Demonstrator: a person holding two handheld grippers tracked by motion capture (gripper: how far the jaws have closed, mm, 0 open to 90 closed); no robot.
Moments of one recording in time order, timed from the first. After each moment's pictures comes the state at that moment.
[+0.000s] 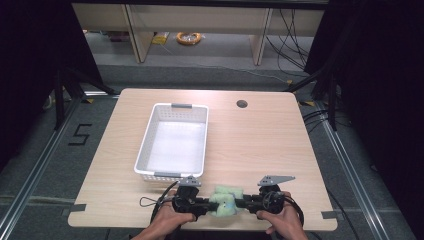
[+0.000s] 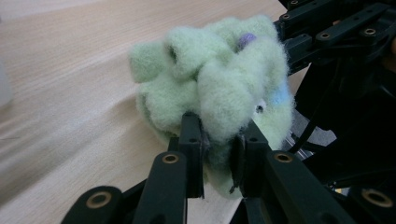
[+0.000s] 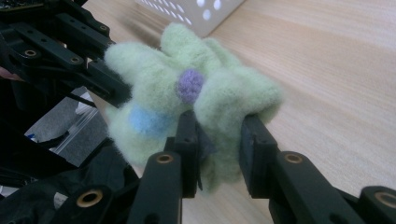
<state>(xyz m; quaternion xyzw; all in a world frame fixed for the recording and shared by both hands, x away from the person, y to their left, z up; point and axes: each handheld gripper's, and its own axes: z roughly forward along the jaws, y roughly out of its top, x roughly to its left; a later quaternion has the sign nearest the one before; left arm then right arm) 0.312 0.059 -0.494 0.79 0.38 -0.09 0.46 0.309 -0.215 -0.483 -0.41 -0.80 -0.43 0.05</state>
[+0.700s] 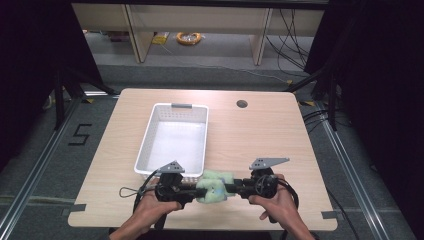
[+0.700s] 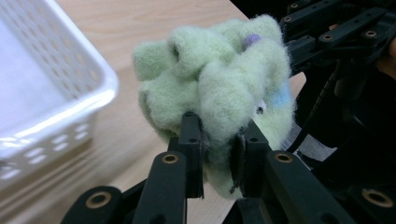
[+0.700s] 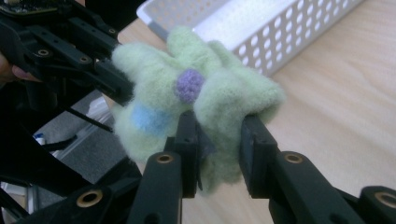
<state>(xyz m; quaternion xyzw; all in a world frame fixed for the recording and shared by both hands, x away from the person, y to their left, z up) 0.321 0.099 -0.434 0.78 0.39 -0.05 0.49 0.331 -0.185 -0.425 -0.36 -0.81 -0.45 0.04</state>
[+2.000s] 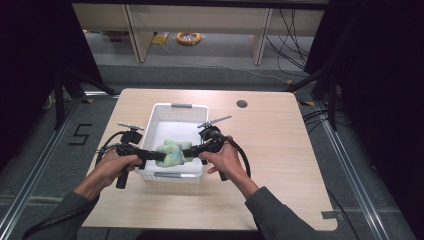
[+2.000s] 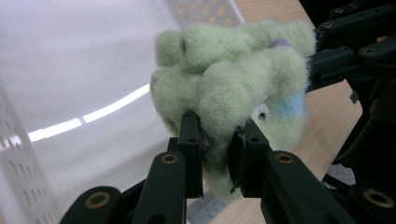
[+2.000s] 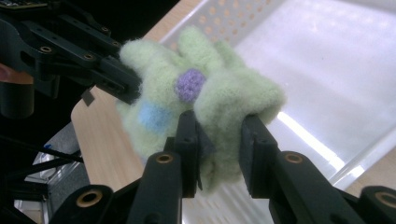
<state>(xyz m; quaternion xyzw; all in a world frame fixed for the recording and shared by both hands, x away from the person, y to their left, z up) 0.424 0.208 -0.424 0.77 0.49 -0.08 0.40 0.440 -0.061 -0.416 -0.39 -0.82 -0.41 0.07</state>
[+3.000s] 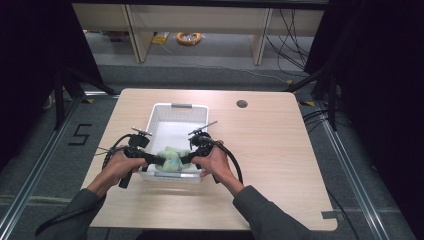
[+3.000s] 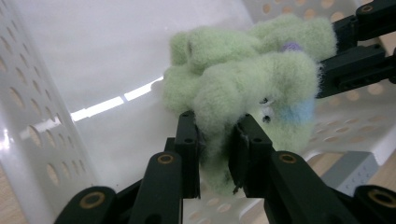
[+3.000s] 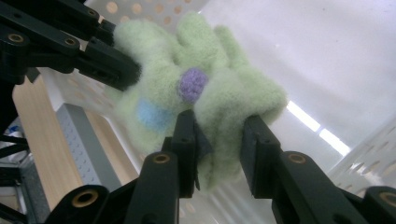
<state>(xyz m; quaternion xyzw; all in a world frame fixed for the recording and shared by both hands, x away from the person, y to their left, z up) 0.434 0.199 -0.452 0.81 0.49 -0.02 0.32 0.449 -0.035 -0.450 -0.41 -0.85 -0.34 0.06</state>
